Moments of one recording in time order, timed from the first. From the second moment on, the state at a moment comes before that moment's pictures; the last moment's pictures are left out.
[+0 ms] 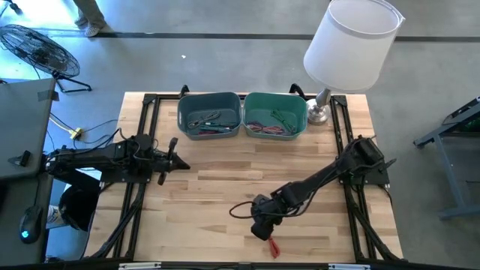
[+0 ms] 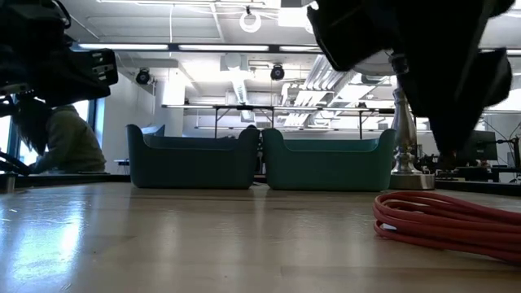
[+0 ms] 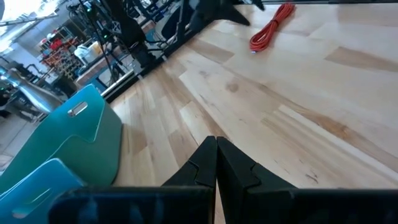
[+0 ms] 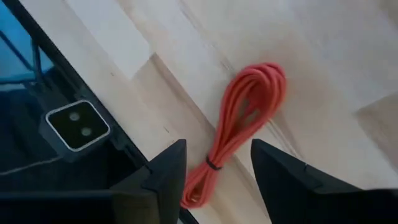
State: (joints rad) left arm 0.12 0.16 0.09 -0.18 0.33 0.68; right arm 0.47 1.92 1.35 -0.57 -0.23 1.25
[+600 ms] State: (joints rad) left arm 0.12 0.16 0.09 -0.18 0.30 0.68; right arm 0.50 1.94 1.16 -0.28 -0.21 1.39
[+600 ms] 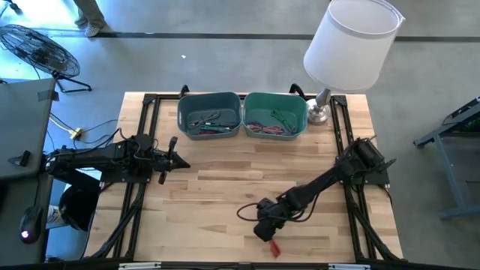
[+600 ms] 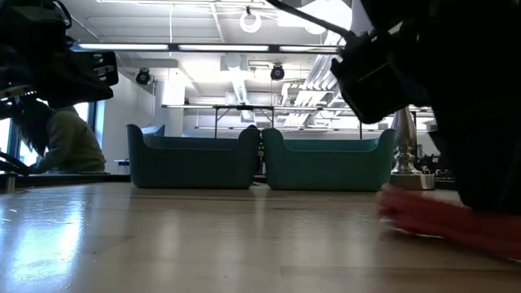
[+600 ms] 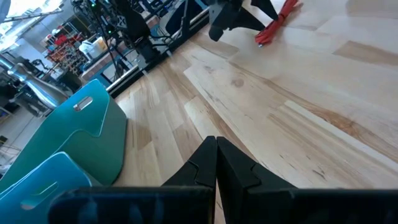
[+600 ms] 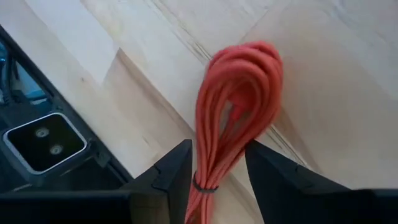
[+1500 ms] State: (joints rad) left arm 0.12 0.16 0.09 -0.18 0.29 0.68; right arm 0.48 2.09 1.17 -0.06 -0.15 1.14
